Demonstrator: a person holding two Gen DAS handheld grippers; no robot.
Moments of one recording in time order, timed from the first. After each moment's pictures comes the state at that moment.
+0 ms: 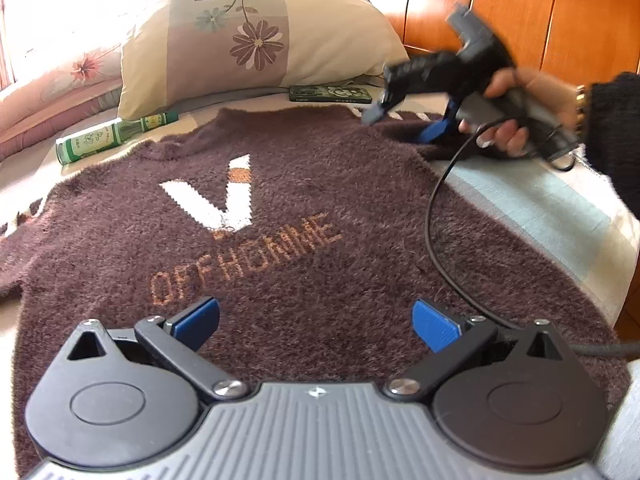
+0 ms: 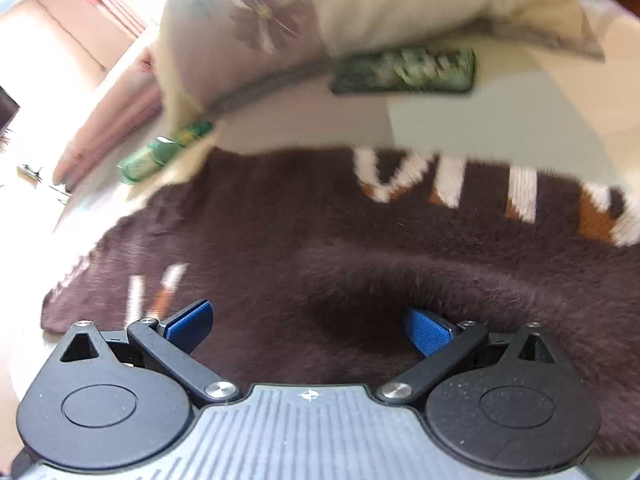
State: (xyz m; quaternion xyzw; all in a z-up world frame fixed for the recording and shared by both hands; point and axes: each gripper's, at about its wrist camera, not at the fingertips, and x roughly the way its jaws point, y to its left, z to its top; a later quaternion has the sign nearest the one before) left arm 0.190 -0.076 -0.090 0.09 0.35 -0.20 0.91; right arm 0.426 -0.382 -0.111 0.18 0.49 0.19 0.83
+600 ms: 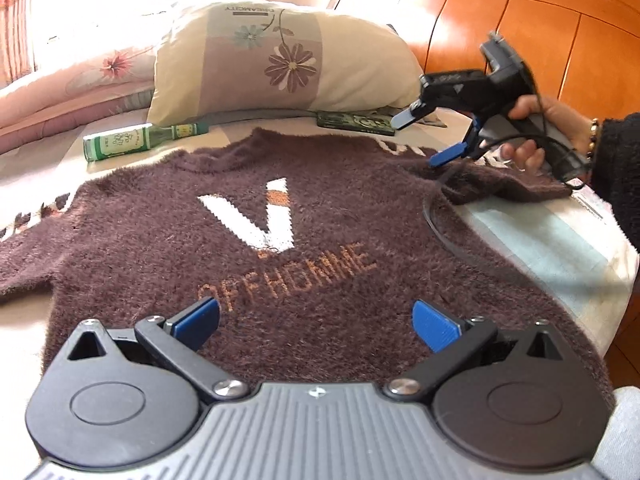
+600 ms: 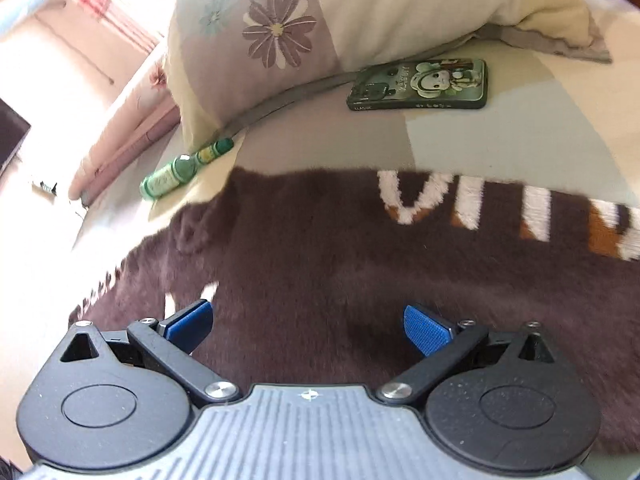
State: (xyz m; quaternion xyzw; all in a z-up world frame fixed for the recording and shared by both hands) left arm 0.195 -0.042 -0.071 0.04 0.33 -0.19 0.92; right arm 0.433 -0.383 -0.084 0.23 0.48 0.21 0.82
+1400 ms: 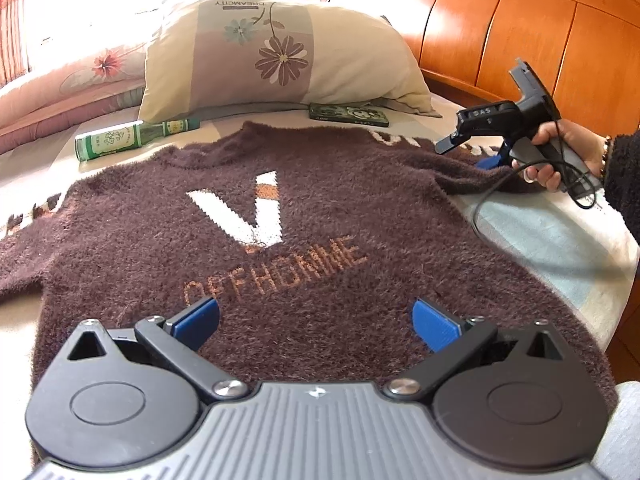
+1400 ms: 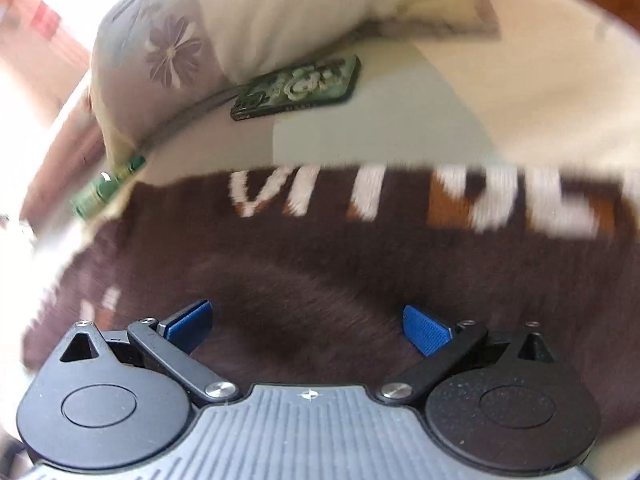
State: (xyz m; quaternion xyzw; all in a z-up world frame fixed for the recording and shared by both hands) left arm 0.194 -0.054 -0.075 0.05 0.34 -0.20 0.92; right arm 0.406 -0.452 -0.111 0.18 0.47 0.11 0.85
